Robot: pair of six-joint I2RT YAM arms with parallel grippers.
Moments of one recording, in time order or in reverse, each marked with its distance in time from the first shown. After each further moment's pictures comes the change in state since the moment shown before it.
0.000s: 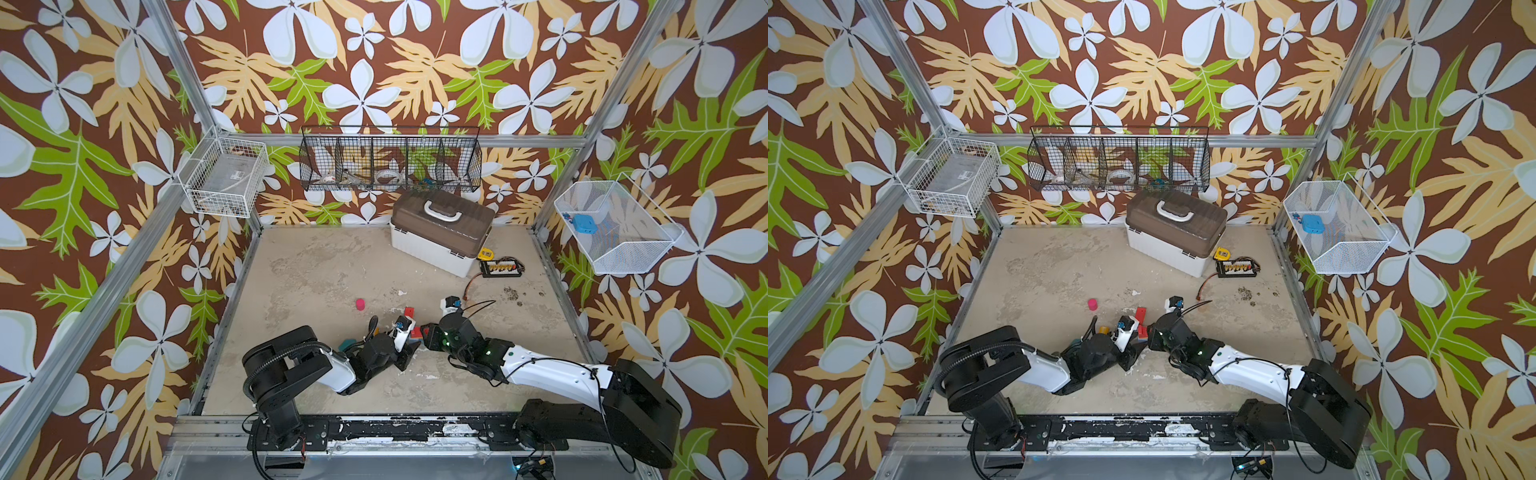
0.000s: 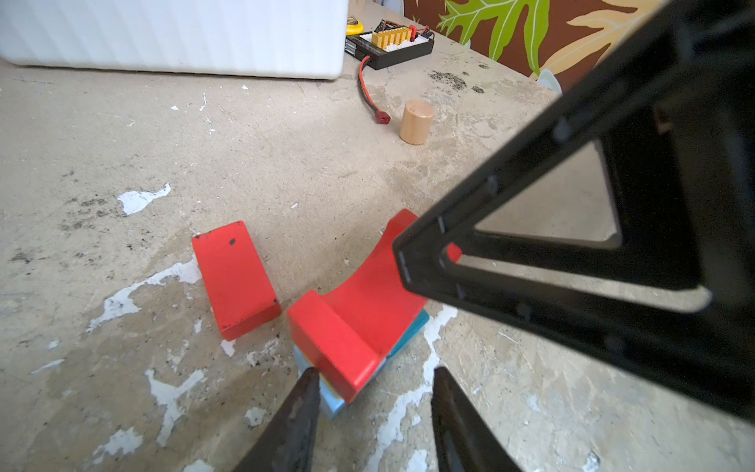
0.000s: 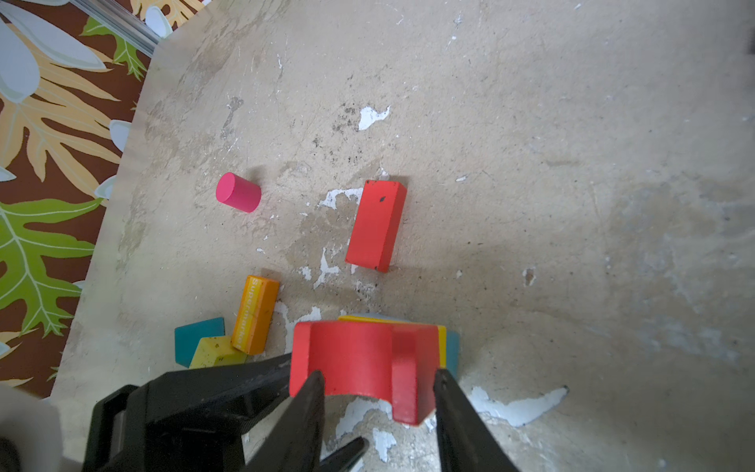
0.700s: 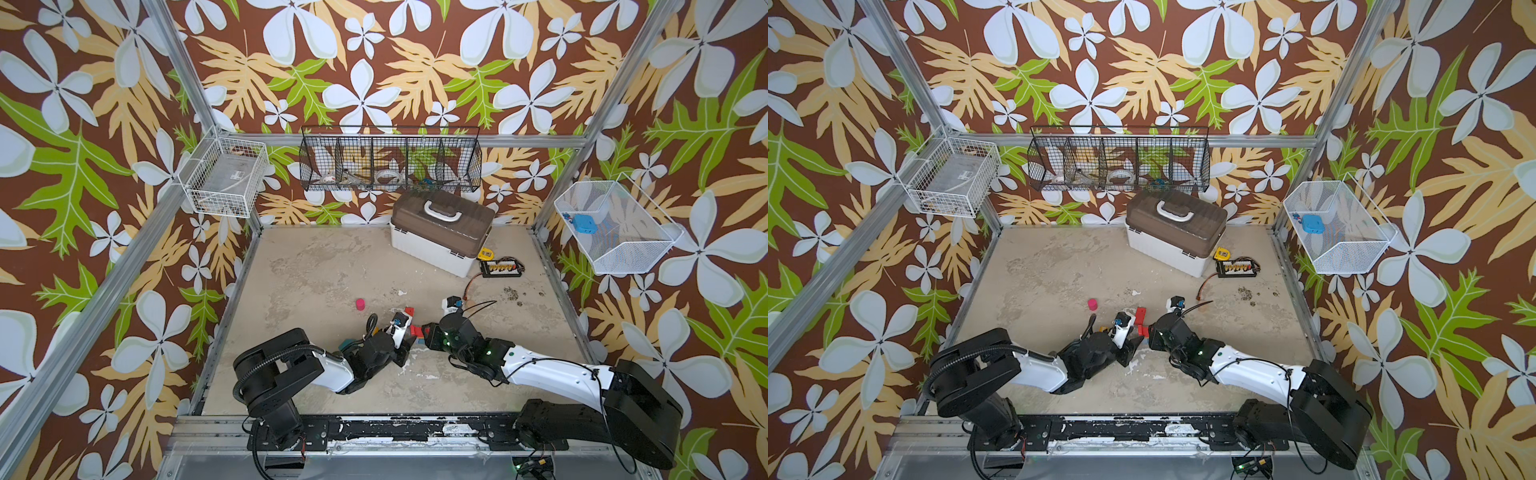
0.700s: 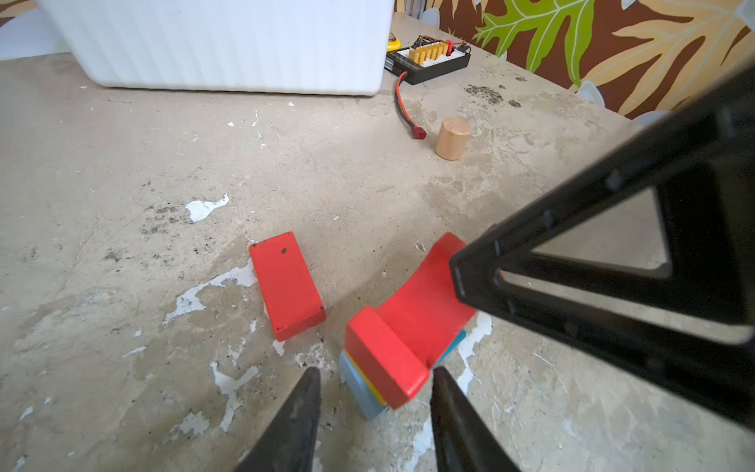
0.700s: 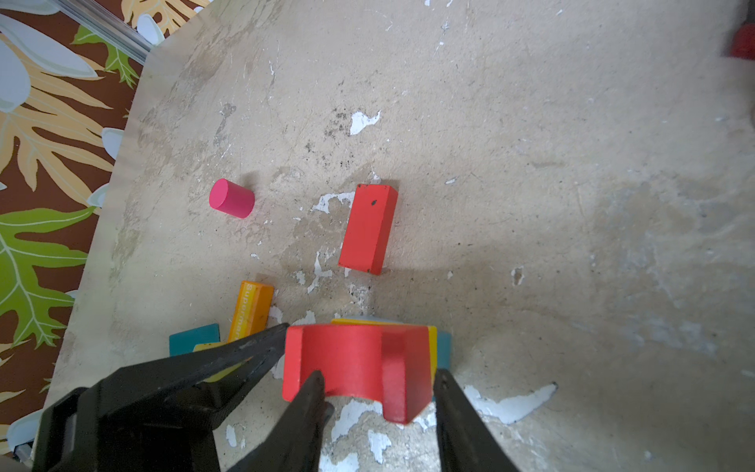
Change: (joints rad) left arm 0.000 -0.054 0.008 -0.071 -0.099 0.000; right arm 0.001 -0.006 0.002 -0.012 0.015 0.011
